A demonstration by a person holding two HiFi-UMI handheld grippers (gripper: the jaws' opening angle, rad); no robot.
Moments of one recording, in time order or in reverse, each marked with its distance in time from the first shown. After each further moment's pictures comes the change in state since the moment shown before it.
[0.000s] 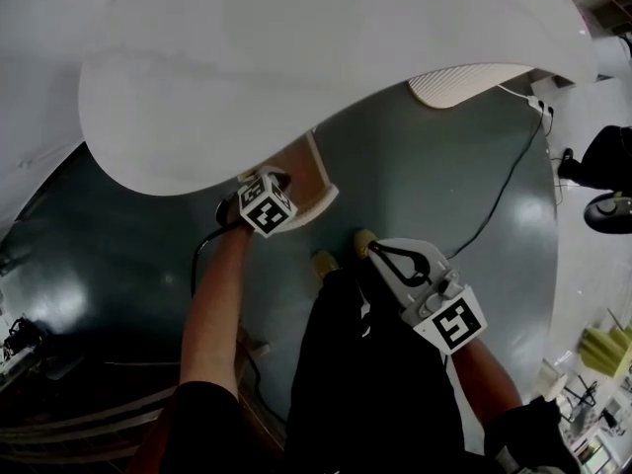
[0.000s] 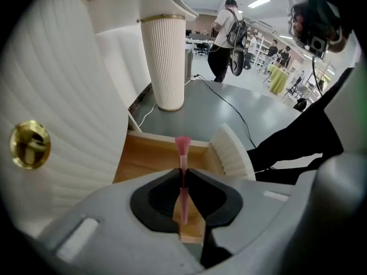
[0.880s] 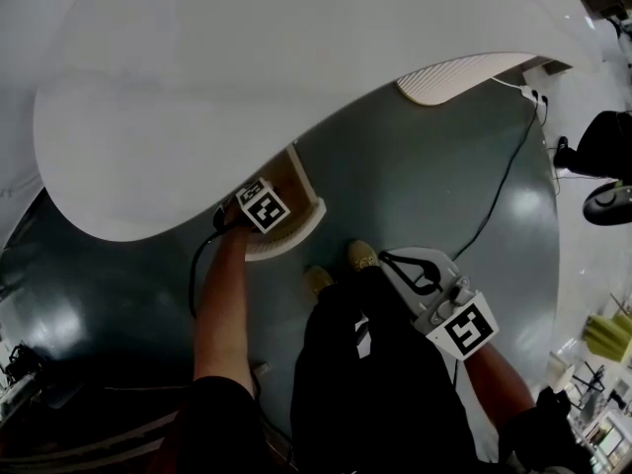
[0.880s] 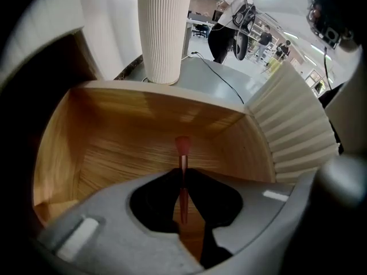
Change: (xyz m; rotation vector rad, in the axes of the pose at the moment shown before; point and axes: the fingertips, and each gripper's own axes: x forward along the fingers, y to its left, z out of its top) left arm 0.134 0.007 -0.044 -0.011 0.167 -0.127; right arm 0.002 -0.049 -0.074 -0.002 0.057 -0.029
